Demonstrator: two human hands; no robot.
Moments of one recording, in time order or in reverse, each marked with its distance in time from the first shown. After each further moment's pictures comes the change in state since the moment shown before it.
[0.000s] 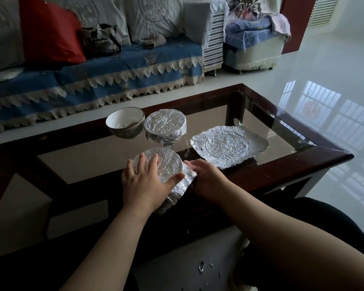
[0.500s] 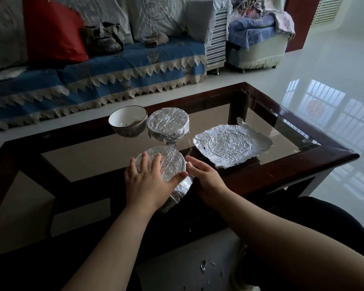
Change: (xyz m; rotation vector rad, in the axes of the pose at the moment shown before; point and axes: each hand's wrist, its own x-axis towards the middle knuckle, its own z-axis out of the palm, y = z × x) left_hand 0.000 0.001 0.001 0.006 0.014 -0.001; right_hand 0.010 0.025 -0.004 -0.070 0.039 -0.352
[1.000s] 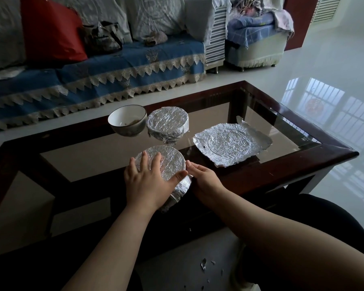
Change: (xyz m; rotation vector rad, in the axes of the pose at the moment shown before) left_hand 0.000 0.001 -0.001 0.004 -0.009 -0.007; right_hand -0.004 0.005 0.009 0.057 -0.010 0.052
